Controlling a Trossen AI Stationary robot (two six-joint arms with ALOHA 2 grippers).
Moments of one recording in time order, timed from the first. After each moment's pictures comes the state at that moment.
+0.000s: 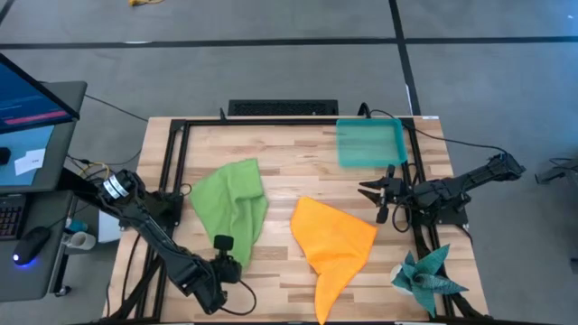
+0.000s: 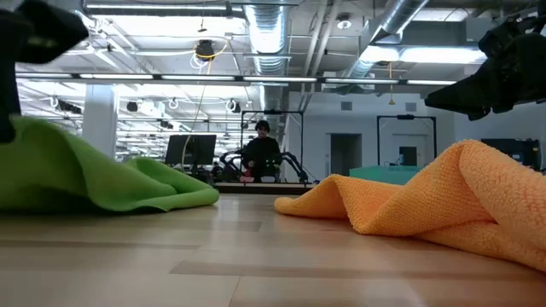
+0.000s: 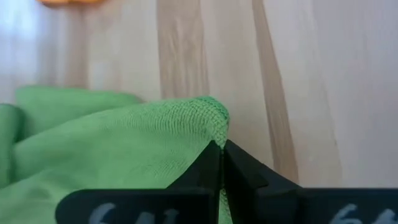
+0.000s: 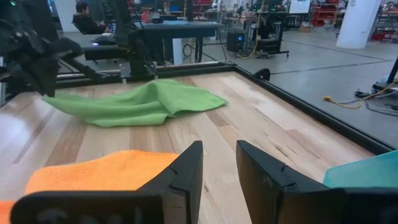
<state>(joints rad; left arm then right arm) -0.86 1.73 1.10 -0.76 -0.55 -0.67 0.36 0.23 0.01 0.05 0.62 0.06</state>
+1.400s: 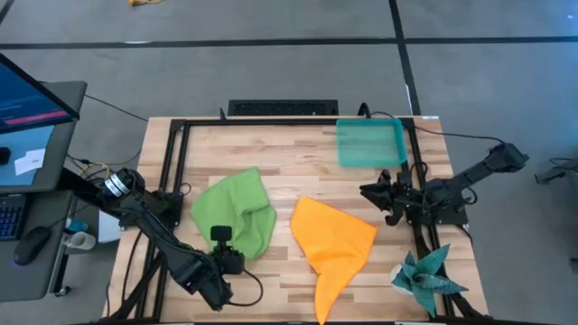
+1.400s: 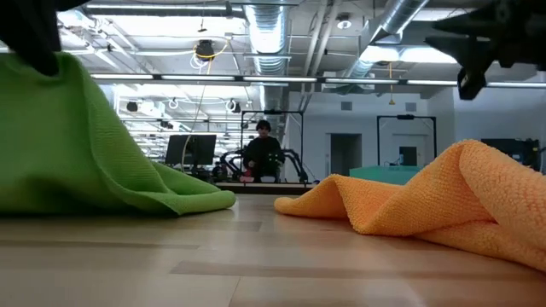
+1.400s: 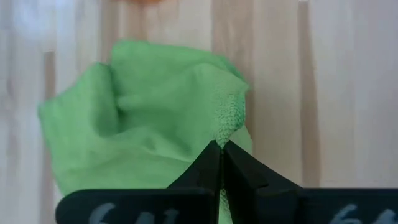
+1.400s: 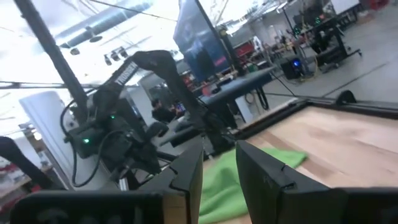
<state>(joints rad) -0.80 1.73 1.33 -1.12 -0.53 -0.74 0.45 0.44 0.03 0.61 0.55 0.33</state>
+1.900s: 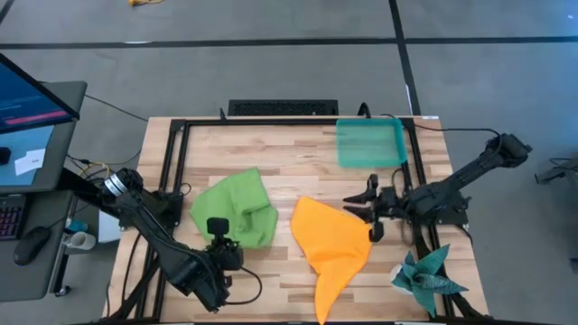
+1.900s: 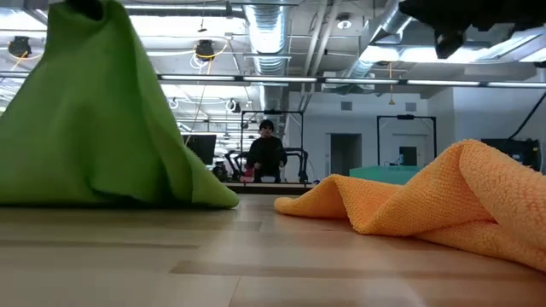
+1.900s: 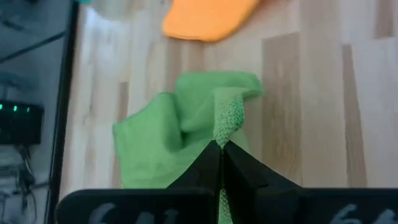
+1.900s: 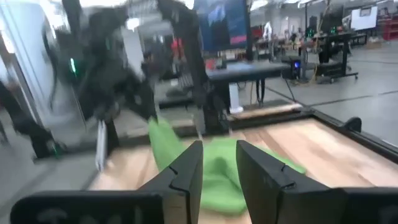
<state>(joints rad) -0.80 1.73 1.49 -1.34 -0.70 -0.77 0.51 0.88 0.30 0.61 0.55 0.07</state>
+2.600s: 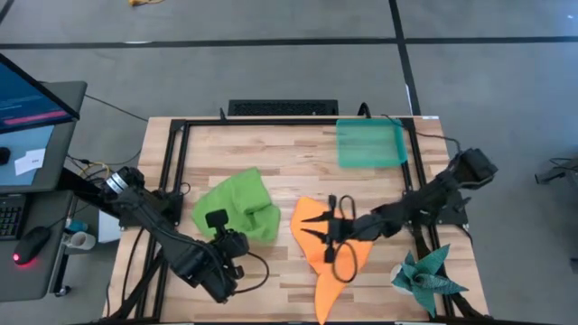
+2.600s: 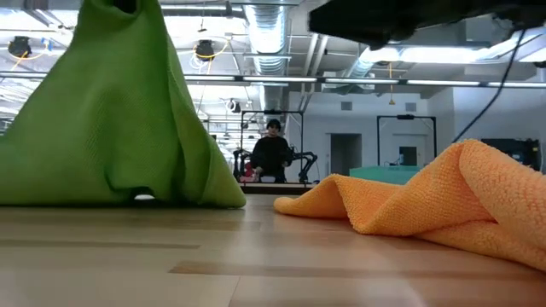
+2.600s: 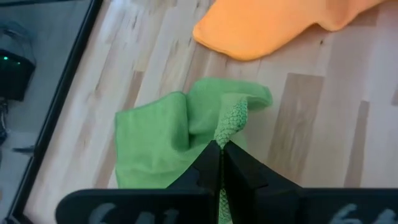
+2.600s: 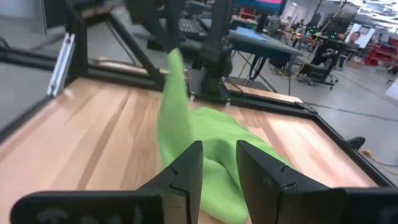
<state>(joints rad) -0.73 1.73 1.54 -1.37 -0.72 -0.95 0.48 1.57 0.70 0.67 0.55 -0.18</state>
